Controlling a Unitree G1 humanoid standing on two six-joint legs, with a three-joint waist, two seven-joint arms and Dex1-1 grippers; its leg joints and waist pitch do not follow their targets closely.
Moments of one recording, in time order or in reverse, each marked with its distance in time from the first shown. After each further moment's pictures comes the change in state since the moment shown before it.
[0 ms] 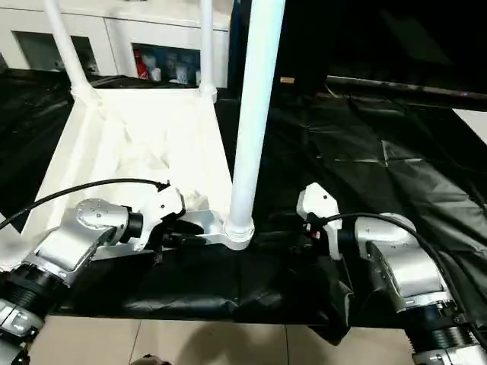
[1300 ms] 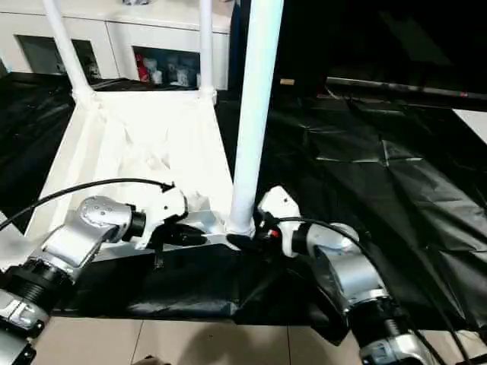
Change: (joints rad) left arm -0.028 -0.023 -0.004 0.068 0.035 -0.068 -0.046; right arm -0.064 0.244 0.081 0.227 -0.108 -0.143 -0.279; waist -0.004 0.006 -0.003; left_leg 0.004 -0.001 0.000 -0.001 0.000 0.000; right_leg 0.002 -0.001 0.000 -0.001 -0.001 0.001
